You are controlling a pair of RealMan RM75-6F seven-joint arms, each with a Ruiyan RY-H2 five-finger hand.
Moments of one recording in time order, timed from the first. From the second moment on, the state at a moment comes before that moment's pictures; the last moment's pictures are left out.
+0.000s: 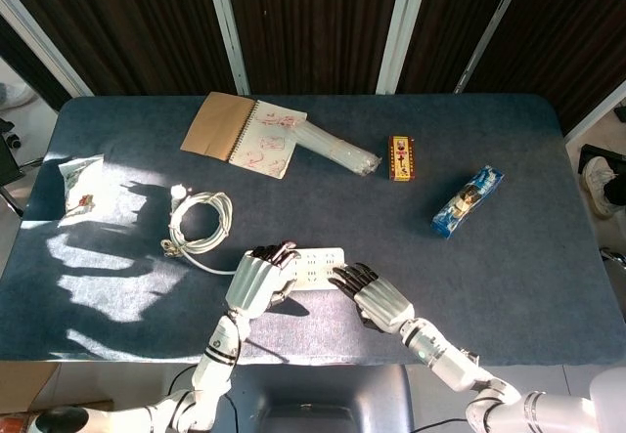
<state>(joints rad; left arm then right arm) -0.61 -2.03 -0.18 -1.17 1.51 1.34 0.31 0.58 -1.59 0.00 -1.42 -1.54 0.94 -0.16</state>
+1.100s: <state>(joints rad) -0.33 -1.66 -0.05 -1.20 1.40 1.31 -0.07 0.39 -1.18 -0.04 -1.74 -1.62 1.26 -0.19</state>
